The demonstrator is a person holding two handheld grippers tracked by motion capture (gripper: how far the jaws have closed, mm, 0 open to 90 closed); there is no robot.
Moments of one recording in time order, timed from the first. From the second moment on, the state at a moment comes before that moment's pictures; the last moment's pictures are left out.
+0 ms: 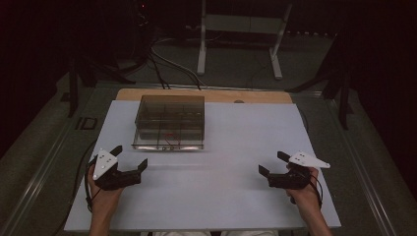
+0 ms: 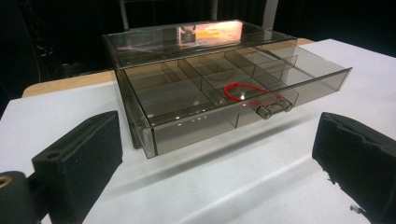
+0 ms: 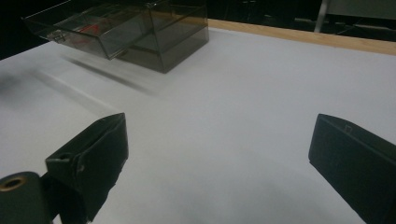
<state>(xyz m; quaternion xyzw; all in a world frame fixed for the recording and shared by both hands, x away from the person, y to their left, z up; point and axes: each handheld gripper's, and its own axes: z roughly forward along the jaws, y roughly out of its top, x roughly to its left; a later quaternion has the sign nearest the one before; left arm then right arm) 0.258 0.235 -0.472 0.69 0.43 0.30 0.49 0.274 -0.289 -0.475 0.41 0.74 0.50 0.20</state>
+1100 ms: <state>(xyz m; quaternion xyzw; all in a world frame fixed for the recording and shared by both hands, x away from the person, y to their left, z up) 0.269 0.207 -0.471 0.71 0.42 0.28 0.49 0.265 -0.297 -0.475 0.42 0.71 0.52 0.22</state>
